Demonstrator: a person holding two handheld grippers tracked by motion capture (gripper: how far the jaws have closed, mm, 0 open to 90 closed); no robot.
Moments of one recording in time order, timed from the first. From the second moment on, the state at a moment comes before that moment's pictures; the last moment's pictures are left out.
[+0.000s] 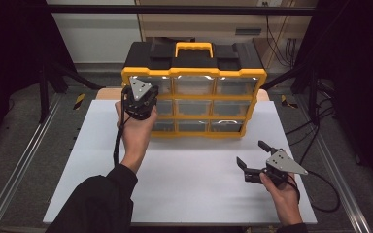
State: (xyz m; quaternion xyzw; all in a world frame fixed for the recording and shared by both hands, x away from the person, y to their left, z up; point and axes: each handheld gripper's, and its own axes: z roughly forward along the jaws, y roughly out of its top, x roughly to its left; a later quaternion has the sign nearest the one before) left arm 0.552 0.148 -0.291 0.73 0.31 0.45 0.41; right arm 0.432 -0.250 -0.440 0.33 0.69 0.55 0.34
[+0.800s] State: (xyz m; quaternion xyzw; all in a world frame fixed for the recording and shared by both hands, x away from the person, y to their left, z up) left arm 0.508 0.167 -0.293 0.74 0.25 0.44 0.45; right arm 0.433 -0.246 -0.442 0.34 0.69 0.55 0.33
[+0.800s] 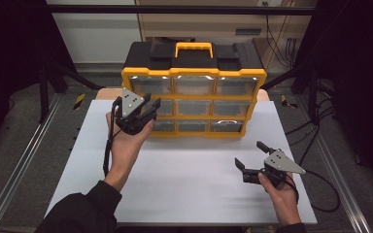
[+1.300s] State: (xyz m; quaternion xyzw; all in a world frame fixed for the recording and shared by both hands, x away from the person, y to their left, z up) left arm 0.478 0.185 -0.319 0.74 0.22 0.43 0.47; right arm 0.433 -0.244 -0.443 0.34 0.70 0.54 0.33
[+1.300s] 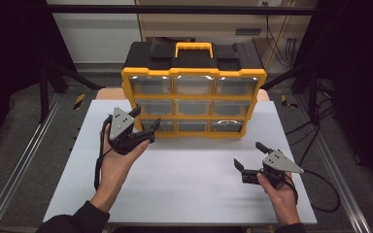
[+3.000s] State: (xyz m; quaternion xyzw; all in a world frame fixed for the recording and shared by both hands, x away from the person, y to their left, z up) left arm 0.450 0.264 -0.336 0.72 0.19 0.43 0.50; right arm 0.432 -0.243 -0.441 0.34 0.70 0.54 0.33
